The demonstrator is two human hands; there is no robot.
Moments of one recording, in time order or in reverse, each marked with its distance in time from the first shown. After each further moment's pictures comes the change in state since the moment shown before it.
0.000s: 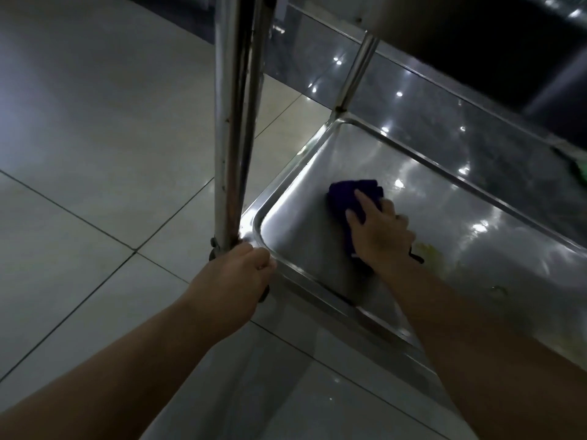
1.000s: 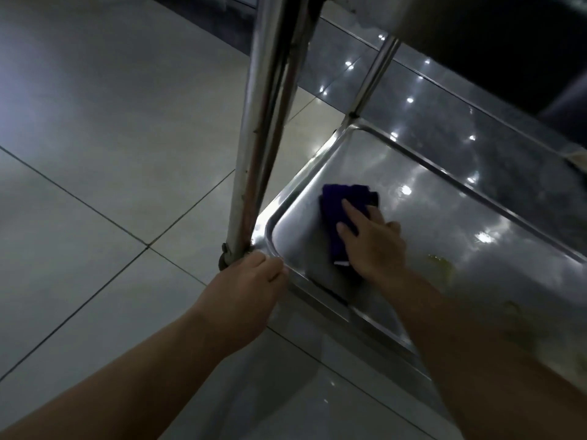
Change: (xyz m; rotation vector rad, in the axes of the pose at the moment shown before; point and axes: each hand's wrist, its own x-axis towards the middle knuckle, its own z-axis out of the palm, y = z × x) left_hand -0.012 0.006 0.001 -0.037 0.014 -0.033; right_hand -0.019 -0.019 0.001 0.016 -0.066 -0.195
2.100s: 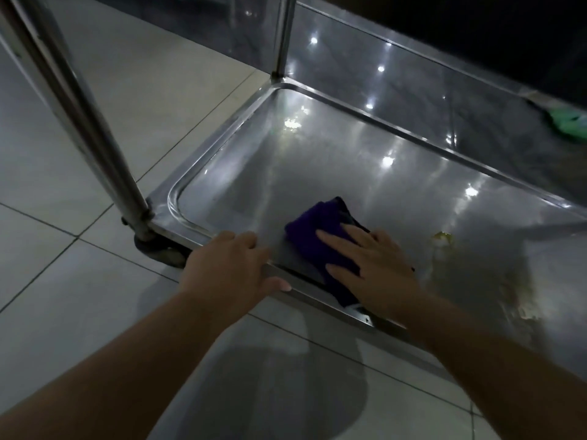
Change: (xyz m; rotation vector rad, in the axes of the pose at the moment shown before) left_hand 0.044 0.097 0.026 0.125 -0.258 -0.250; right_hand -0.111 0.130 -0.001 0.030 0.001 -0.315
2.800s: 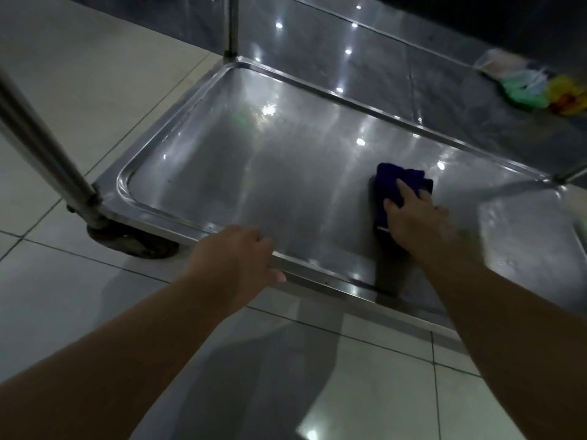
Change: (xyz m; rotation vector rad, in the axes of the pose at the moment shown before) left_hand 0.009 0.064 0.000 0.038 -0.114 0.172; right_hand -0.019 0.124 -0.014 0.030 0.078 0.871
